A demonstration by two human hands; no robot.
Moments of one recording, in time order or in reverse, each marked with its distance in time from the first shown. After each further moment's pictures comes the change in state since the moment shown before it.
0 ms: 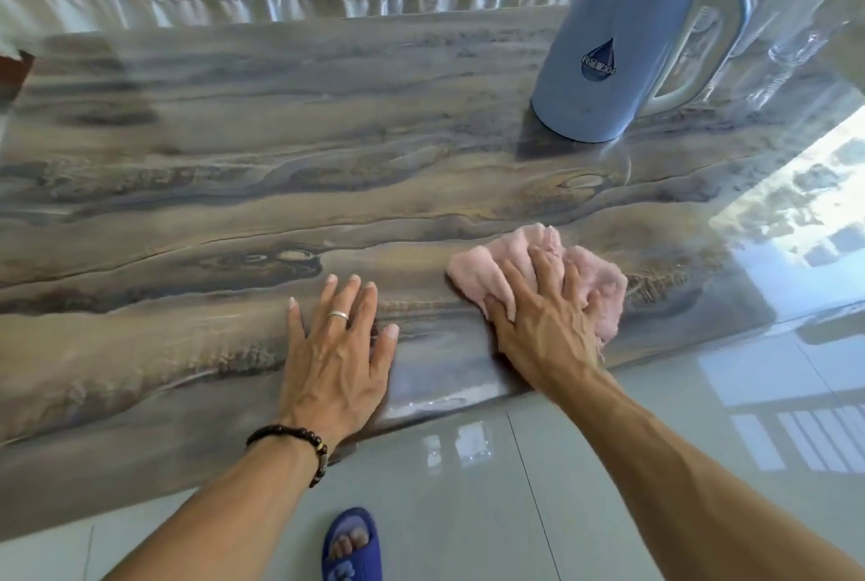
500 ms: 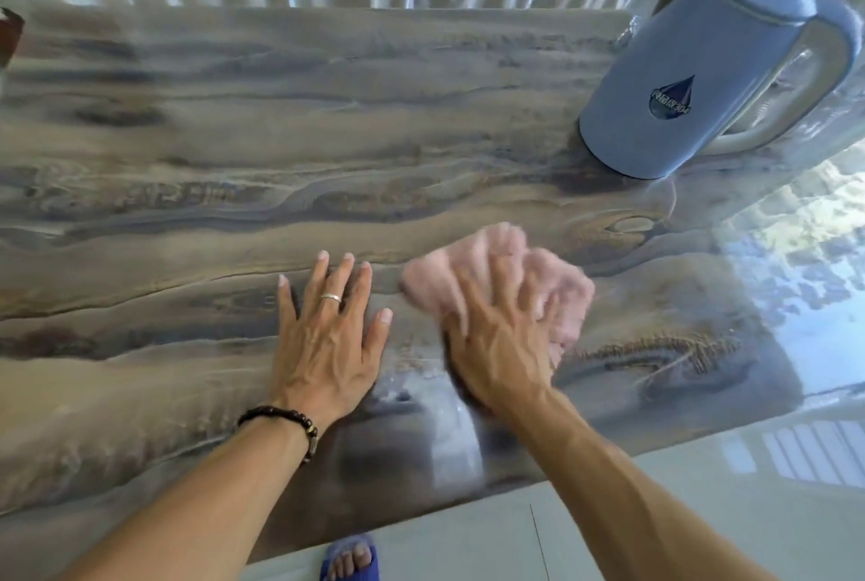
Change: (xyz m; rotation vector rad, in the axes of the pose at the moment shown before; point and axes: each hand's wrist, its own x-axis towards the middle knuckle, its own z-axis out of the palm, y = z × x) left_hand 0.074 -0.053 -0.004 0.014 0.022 -0.017; right_hand 0.052 -0.084 0.020 -0.042 -0.001 -0.112
